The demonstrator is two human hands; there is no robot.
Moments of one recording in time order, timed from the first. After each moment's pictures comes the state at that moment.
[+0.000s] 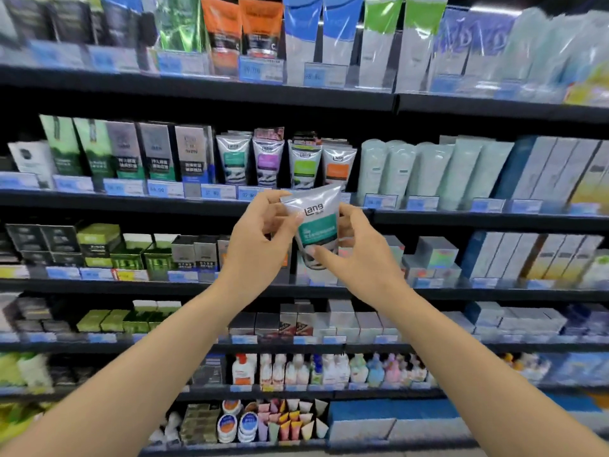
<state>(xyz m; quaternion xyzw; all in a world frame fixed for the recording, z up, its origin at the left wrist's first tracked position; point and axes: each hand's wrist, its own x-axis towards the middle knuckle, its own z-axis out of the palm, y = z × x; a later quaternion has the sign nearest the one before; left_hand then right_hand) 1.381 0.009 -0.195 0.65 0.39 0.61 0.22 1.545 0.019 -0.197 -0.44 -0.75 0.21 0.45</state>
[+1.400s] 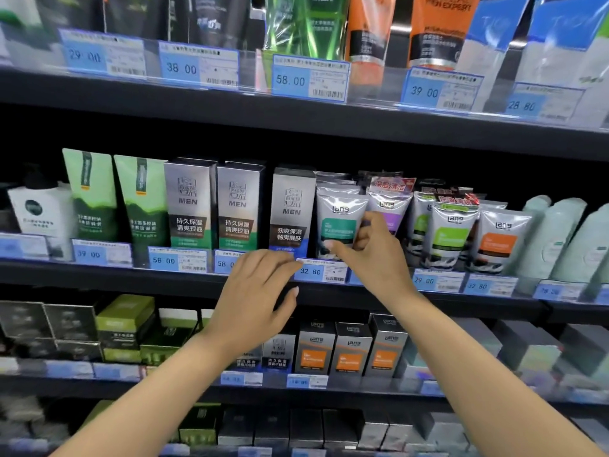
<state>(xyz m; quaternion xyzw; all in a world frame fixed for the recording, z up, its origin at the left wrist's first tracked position) 1.131 0.229 -0.256 0.79 0.47 0.34 -0.21 1.331 0.284 -0.204 -0.48 -0.72 0.13 0.48</state>
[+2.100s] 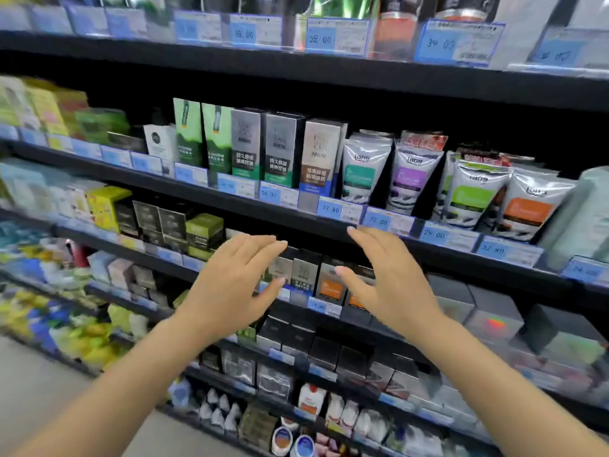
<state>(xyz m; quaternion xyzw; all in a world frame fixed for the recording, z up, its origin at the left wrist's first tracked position) 1.164 0.079 -0.262 0.72 0.62 0.24 -0.20 1.393 0.181 -0.246 -0.32 -0.89 -0.03 0.33</state>
